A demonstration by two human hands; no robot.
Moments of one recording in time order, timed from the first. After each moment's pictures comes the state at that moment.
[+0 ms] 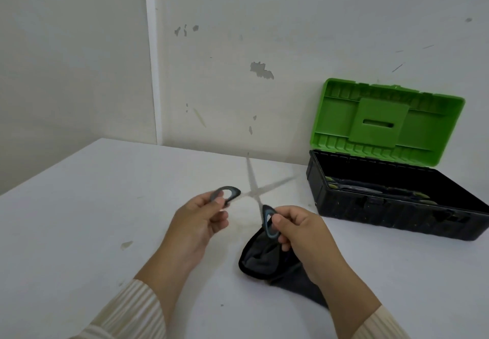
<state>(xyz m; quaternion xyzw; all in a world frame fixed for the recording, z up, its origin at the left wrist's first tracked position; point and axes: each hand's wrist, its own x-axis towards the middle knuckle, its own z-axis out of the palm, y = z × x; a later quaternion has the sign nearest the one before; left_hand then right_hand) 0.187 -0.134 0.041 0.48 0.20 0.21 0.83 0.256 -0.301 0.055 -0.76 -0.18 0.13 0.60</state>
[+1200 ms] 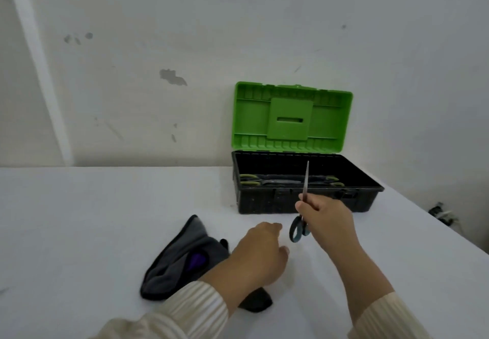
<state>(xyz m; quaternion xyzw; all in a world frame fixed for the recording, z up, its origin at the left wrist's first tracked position) 0.272 -0.341 0.048 0.94 -0.01 -0.03 0.33 0.314 -0.467 0.092 -0.90 -0.09 -0.13 0.40</state>
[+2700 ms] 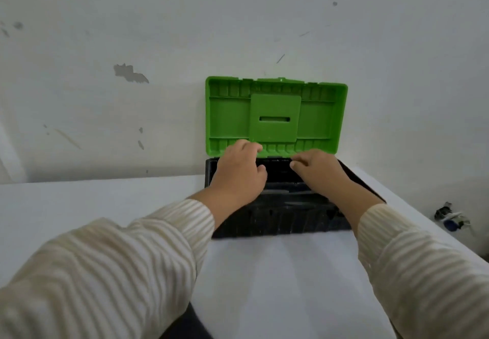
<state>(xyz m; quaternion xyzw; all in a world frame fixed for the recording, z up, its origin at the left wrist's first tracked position) 0.426 -0.327 0.119 0.93 -0.04 0.27 0.23 0.499 -0.497 0.127 -0.94 -0.21 -0.15 0.21</state>
